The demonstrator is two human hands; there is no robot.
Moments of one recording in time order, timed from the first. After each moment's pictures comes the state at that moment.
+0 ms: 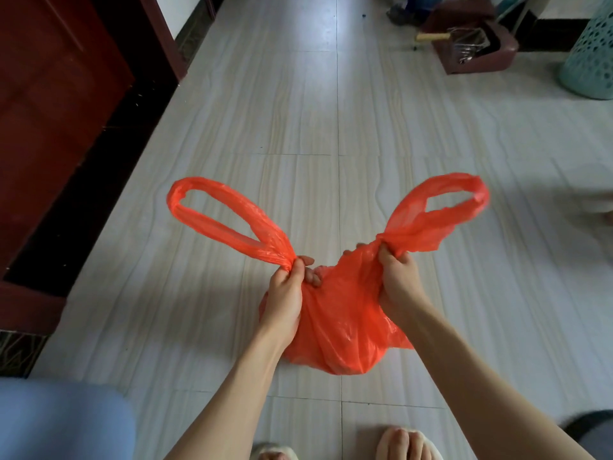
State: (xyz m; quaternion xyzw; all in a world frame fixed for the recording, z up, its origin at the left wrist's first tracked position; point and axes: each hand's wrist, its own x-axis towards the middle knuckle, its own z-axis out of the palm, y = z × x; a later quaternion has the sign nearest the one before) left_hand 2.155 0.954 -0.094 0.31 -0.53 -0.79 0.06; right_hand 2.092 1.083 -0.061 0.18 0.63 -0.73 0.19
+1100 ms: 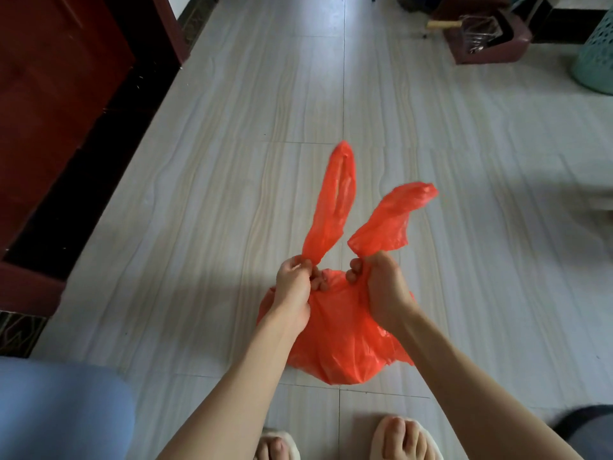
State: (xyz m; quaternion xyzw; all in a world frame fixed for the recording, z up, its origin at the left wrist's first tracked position) left_hand 2.149 0.964 -0.089 0.41 -0.49 -0.77 0.03; right_hand 2.110 1.077 -0.075 0.20 0.54 -0.75 0.33
